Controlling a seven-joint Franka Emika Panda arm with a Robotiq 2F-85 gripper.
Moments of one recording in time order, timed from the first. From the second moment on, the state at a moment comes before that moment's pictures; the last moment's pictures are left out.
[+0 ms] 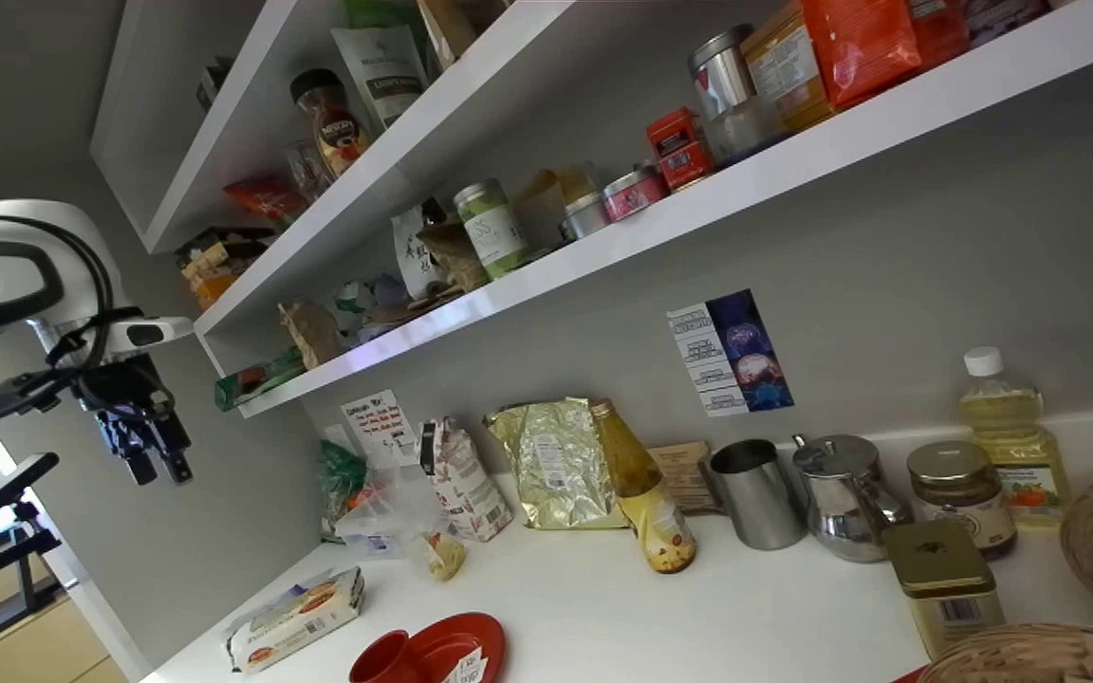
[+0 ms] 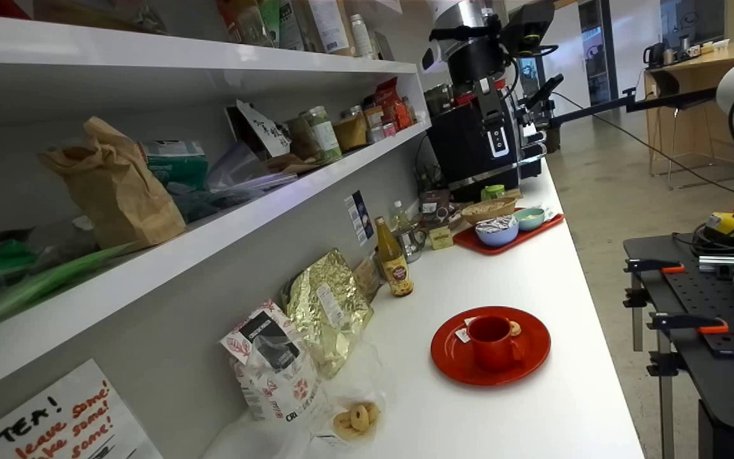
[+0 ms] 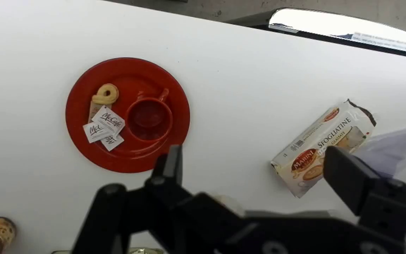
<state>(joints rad) 0.18 -0.37 0.12 -2.21 0.23 1.83 0.04</state>
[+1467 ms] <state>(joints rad) 0.11 0.05 0.12 -2.22 0.05 2.10 0.47</state>
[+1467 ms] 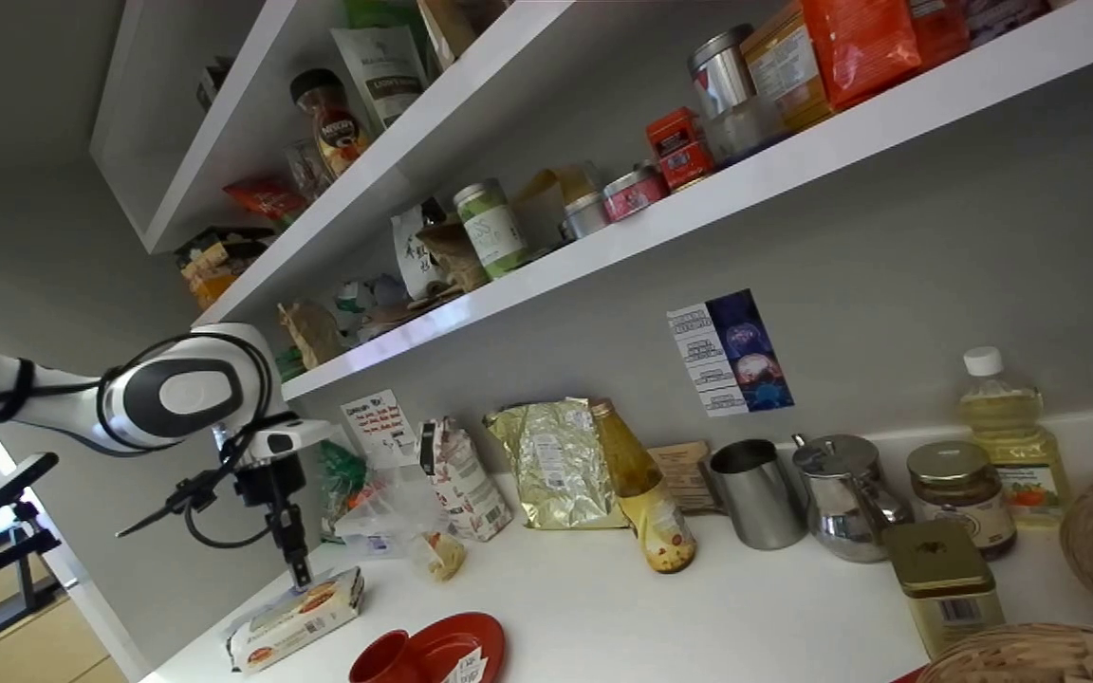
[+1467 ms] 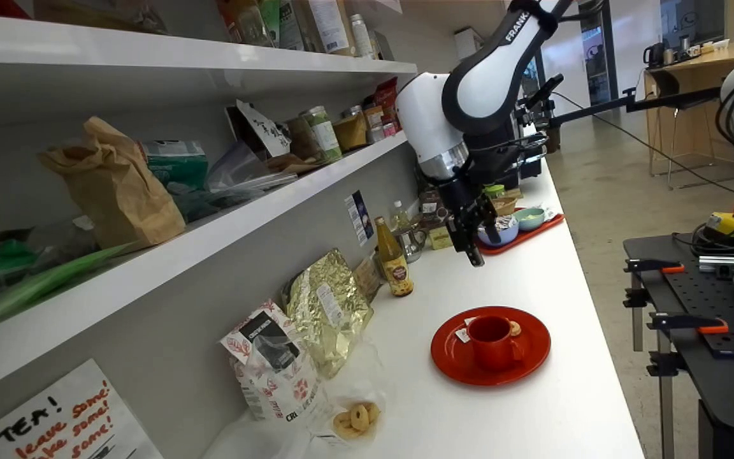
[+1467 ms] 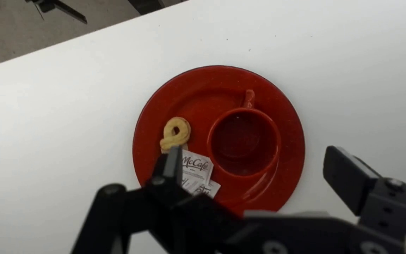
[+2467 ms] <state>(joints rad) 0.12 0.16 0.07 -2.39 -0.01 2.46 0.79</state>
